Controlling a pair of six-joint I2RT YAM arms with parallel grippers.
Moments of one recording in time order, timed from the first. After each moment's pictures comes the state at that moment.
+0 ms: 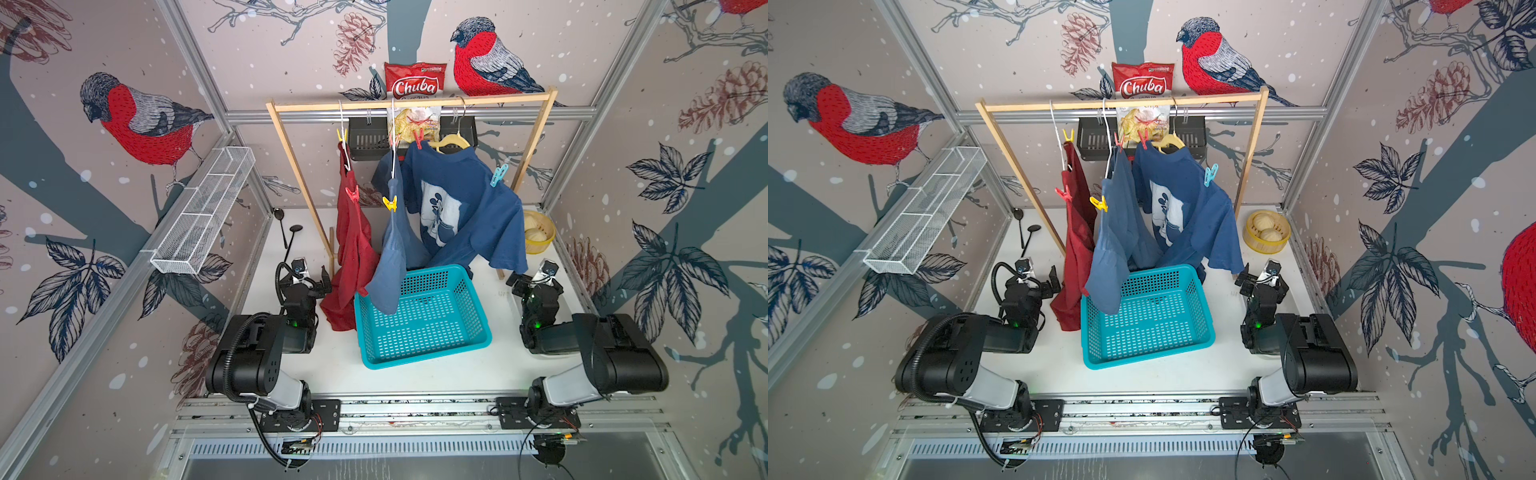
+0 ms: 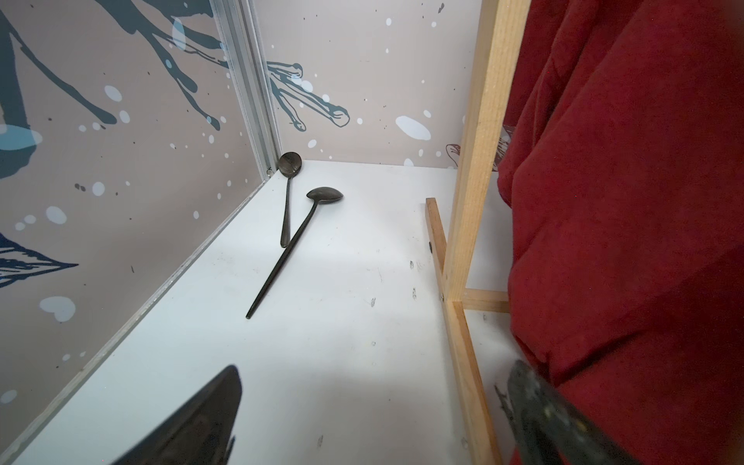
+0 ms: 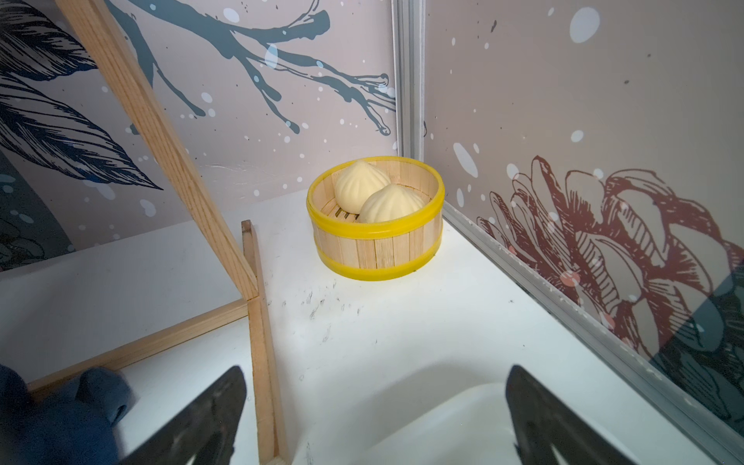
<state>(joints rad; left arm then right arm) -0.02 1.52 0.25 1.08 -0.18 -0.03 0.04 1.50 0.21 1.14 0.33 0.11</state>
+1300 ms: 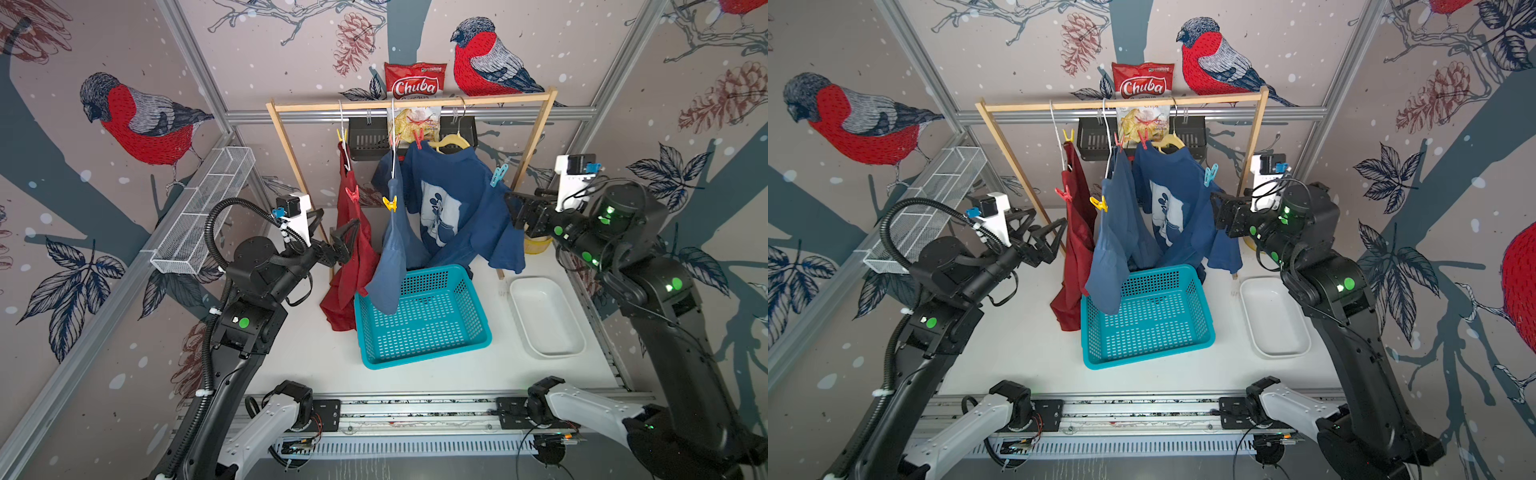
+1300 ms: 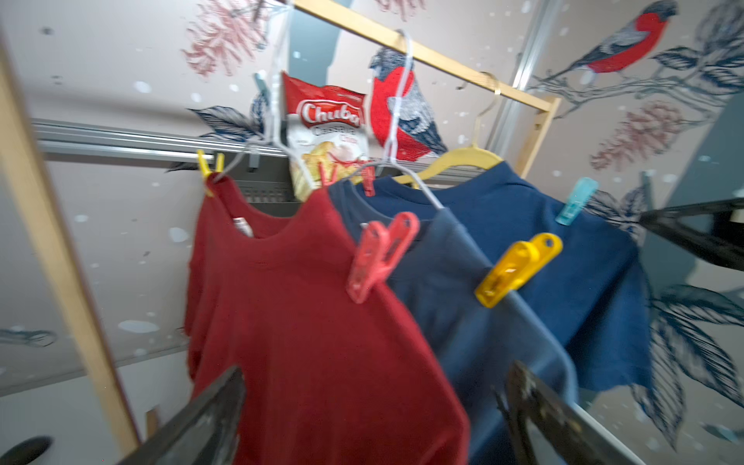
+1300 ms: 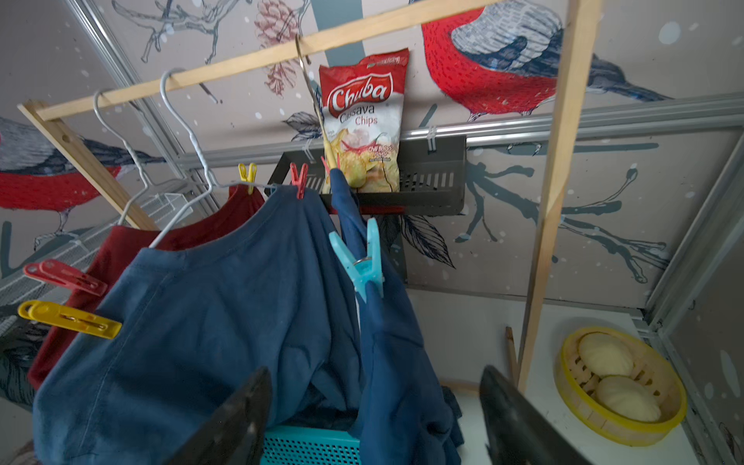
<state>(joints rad) -0.37 0.85 1.17 -0.25 0.26 -0.22 0.48 1.13 1.74 -0.79 0.04 0.16</state>
